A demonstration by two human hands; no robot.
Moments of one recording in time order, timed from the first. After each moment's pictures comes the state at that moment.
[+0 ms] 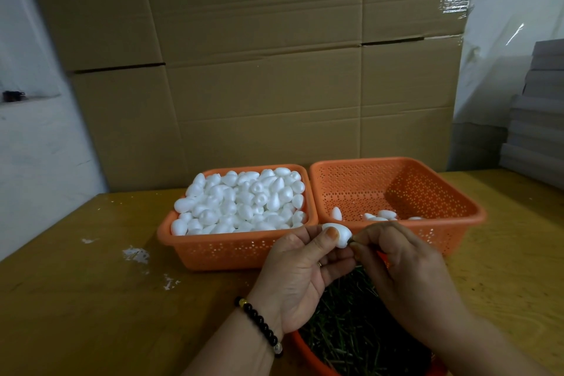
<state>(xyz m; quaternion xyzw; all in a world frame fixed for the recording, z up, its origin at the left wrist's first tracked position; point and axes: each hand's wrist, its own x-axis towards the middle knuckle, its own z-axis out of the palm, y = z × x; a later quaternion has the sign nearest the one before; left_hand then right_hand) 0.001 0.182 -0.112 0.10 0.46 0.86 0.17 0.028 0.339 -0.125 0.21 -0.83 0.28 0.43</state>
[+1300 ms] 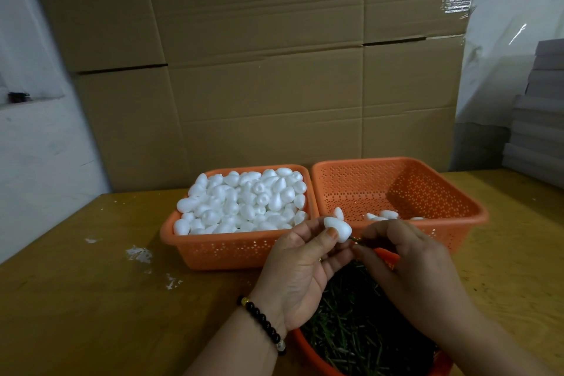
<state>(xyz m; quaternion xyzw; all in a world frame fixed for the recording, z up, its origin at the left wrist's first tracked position) 0.000 0.184 -0.113 0.09 0.43 0.89 0.16 0.031 0.345 -0.121 0.17 -0.86 0.31 0.37</state>
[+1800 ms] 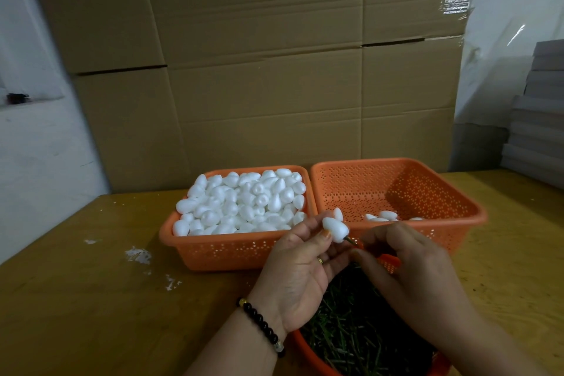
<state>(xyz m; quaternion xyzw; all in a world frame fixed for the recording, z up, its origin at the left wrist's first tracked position) 0.000 0.183 -0.114 0.12 0.40 0.89 0.18 0.033 0.346 -0.124 0.18 -0.85 0.32 0.38</state>
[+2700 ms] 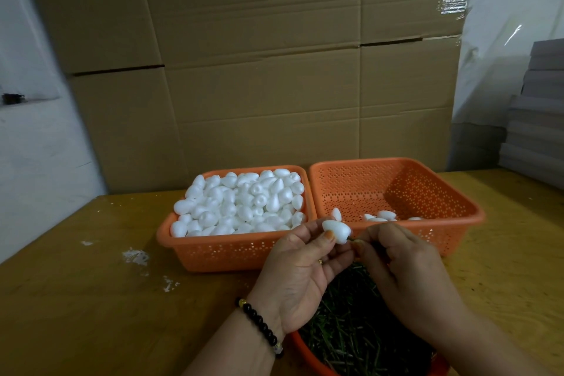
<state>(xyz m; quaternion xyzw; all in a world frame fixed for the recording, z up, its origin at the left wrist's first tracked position) -0.001 0.184 -0.114 0.11 0.41 0.89 0.18 0.028 0.341 -0.122 0.19 -0.85 0.32 0.38</state>
